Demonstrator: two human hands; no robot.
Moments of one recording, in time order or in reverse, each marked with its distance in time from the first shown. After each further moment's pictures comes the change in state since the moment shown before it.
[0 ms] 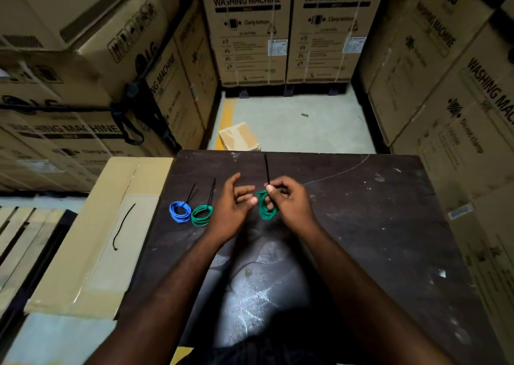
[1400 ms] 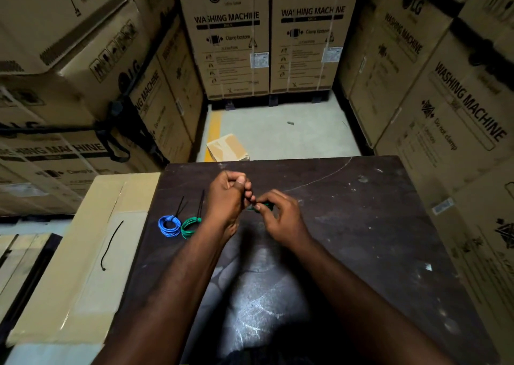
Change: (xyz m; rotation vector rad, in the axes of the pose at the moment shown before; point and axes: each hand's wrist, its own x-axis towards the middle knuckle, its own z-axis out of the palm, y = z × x) left_hand 0.003 0.087 0.032 -0.496 0.179 -0.140; right_hand -0.021 -0.009 -0.018 -0.393 0.008 -0.394
